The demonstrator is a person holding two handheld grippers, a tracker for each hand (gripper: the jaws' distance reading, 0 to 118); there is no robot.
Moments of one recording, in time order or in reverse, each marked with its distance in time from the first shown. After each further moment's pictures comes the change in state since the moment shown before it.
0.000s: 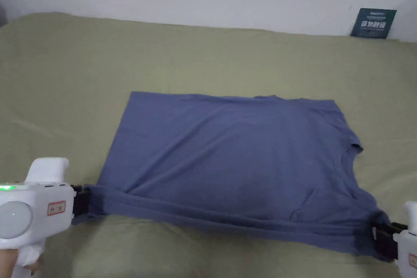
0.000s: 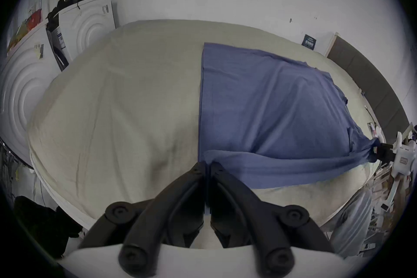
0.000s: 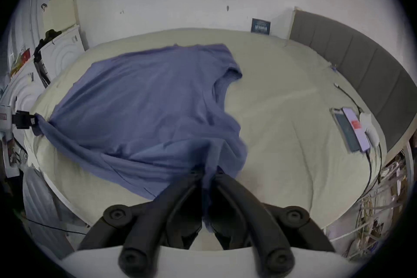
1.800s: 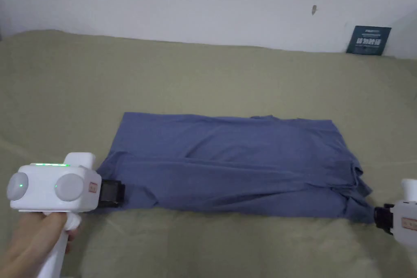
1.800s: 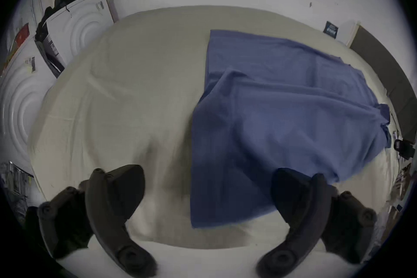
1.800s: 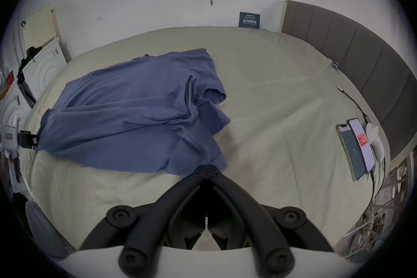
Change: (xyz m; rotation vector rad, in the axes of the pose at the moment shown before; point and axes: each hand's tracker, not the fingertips) left arm 0.018 0.068 -0.116 -0.121 0.144 -0.020; right arm 0.024 0.079 -0.074 -0.050 -0.045 -0.082
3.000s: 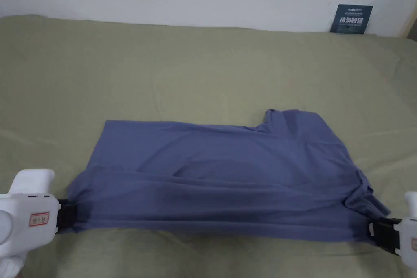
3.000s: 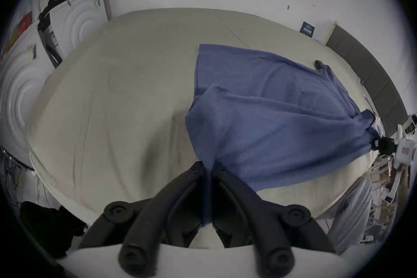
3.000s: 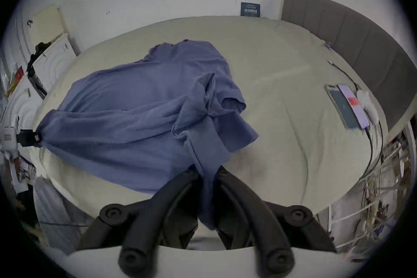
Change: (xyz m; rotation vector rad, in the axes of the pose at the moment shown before) left arm -0.041 -0.093 0.095 0.027 -0.167 -0.017; right arm 0.003 -0.092 0.081 -0.069 0.048 -0.016
